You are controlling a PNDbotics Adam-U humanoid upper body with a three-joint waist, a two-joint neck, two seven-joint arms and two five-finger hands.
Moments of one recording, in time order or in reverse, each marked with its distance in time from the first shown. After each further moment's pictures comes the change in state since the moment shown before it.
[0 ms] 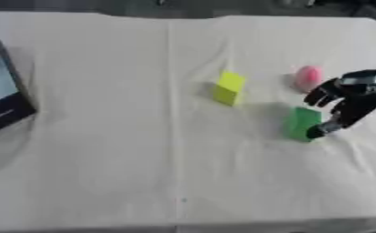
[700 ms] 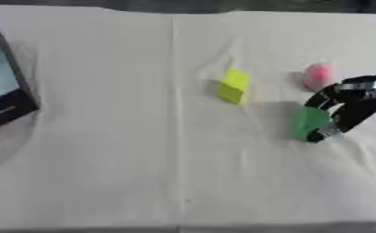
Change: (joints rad) left arm -0.009 -0.001 0.000 0.000 0.014 0.000 -0.001; right arm 0.004 0.017 -0.014 0.031 0.001 -0.008 -0.015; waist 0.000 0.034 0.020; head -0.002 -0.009
